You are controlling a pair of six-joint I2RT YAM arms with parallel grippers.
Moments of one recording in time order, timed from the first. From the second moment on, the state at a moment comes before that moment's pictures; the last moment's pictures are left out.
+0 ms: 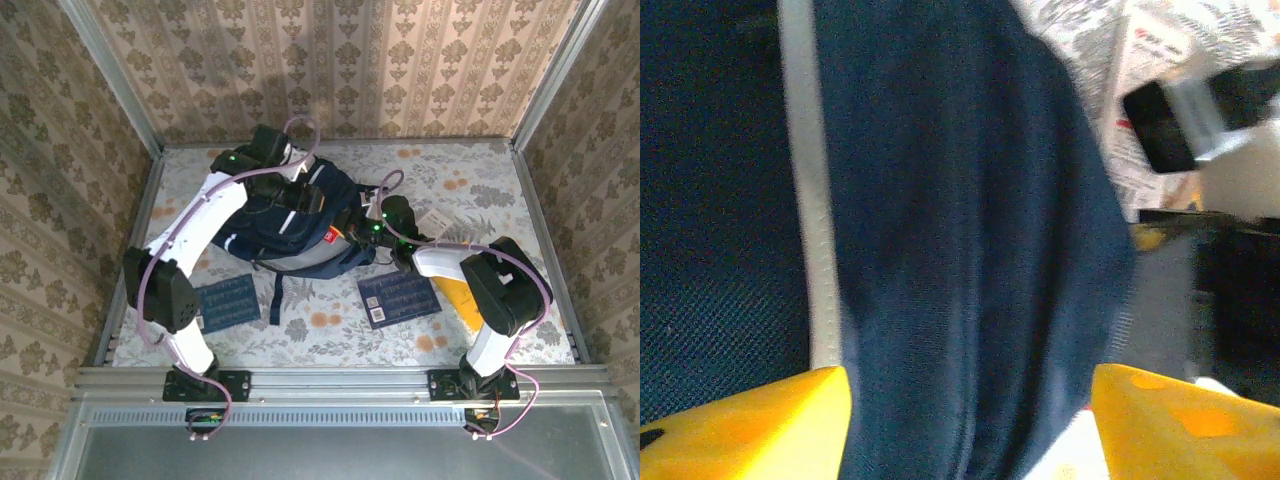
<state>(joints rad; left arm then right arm) -0.51 1.74 1.70 -0.98 0.33 -0.12 0.48 1.72 0.81 0.65 -0.54 1.24</state>
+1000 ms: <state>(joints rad) -0.33 1.86 1.61 -0.72 0.78 -0.29 0.48 1.73 0.79 0.70 -0.55 1.25</state>
